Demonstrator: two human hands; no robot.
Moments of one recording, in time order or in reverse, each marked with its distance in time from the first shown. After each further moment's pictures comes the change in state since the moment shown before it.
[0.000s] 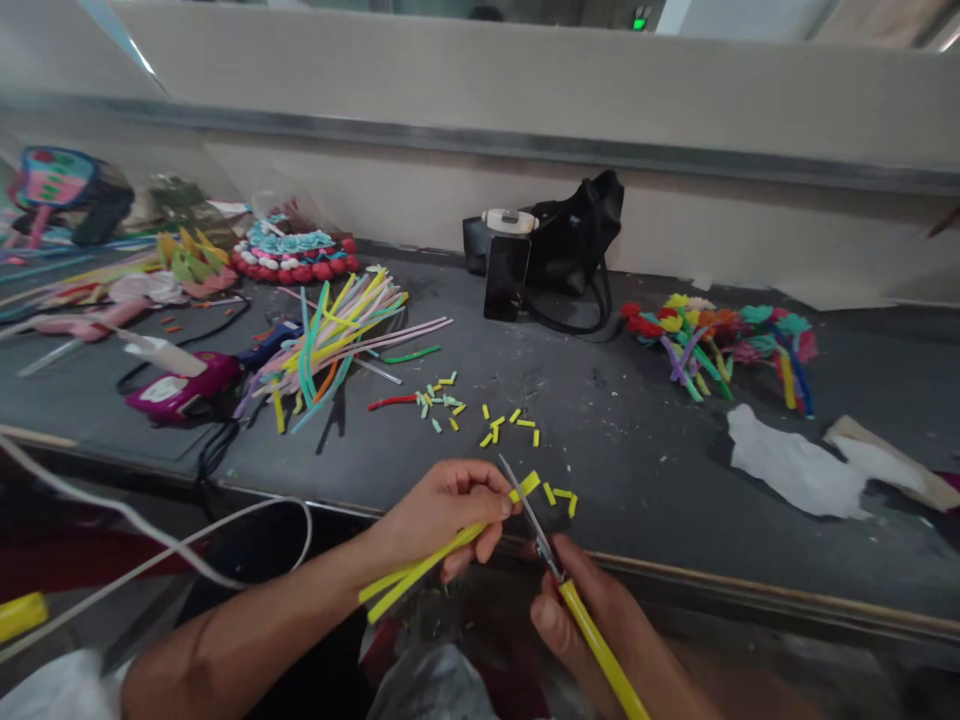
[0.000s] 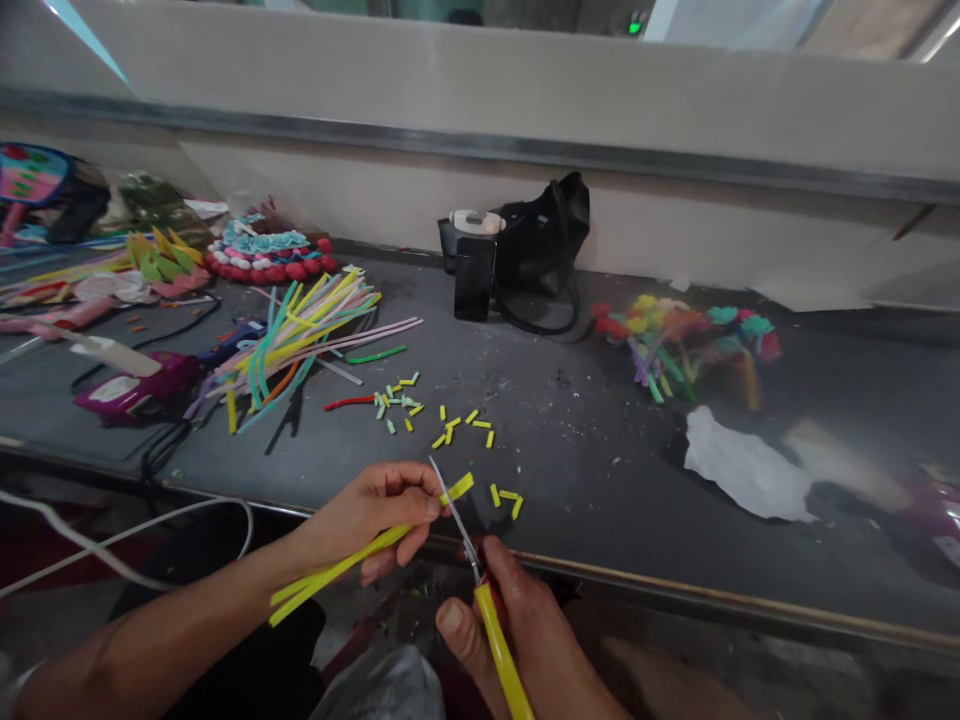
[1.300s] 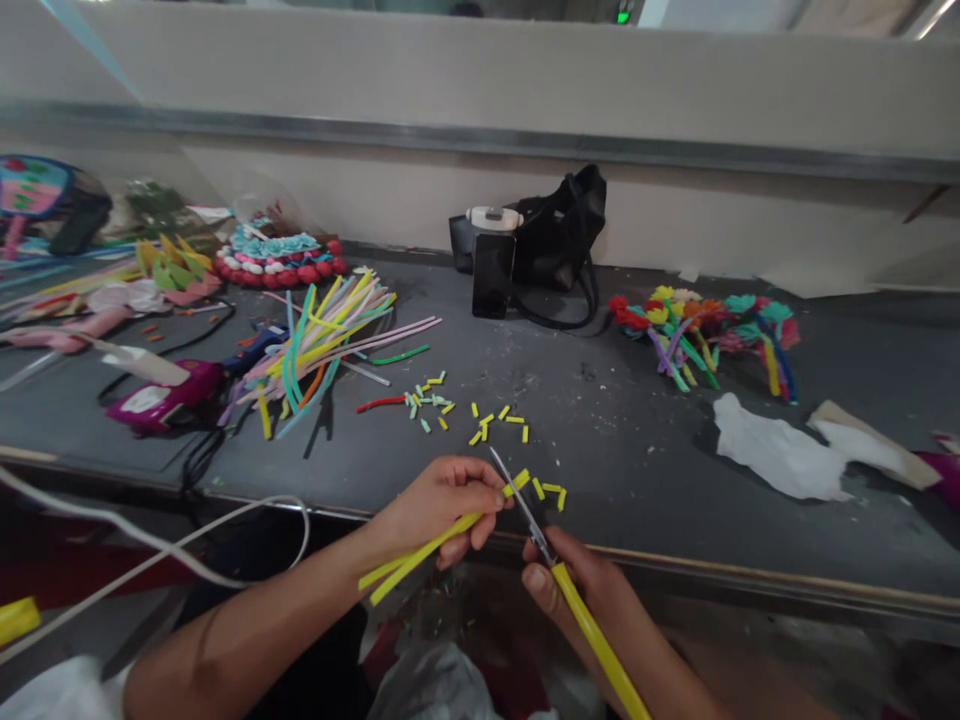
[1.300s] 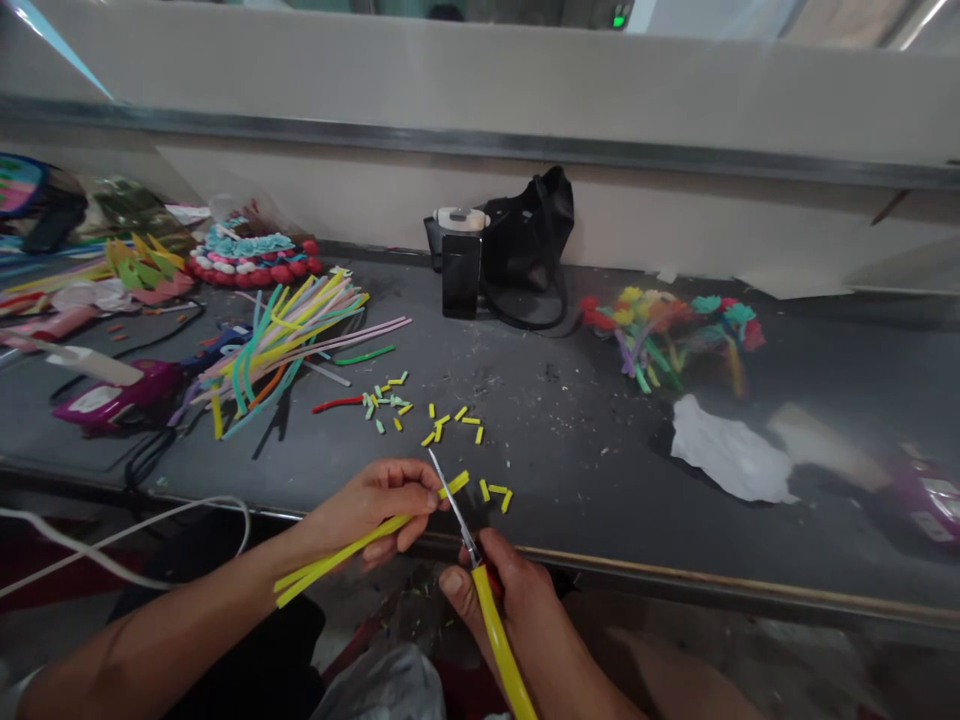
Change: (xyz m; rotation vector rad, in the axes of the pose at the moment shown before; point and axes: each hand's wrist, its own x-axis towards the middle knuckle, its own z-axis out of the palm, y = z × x) left_hand 0.015 -0.003 -0.001 0.022 0.006 -0.053; right_hand 0.005 0.011 -0.001 -0.017 0.060 0.106
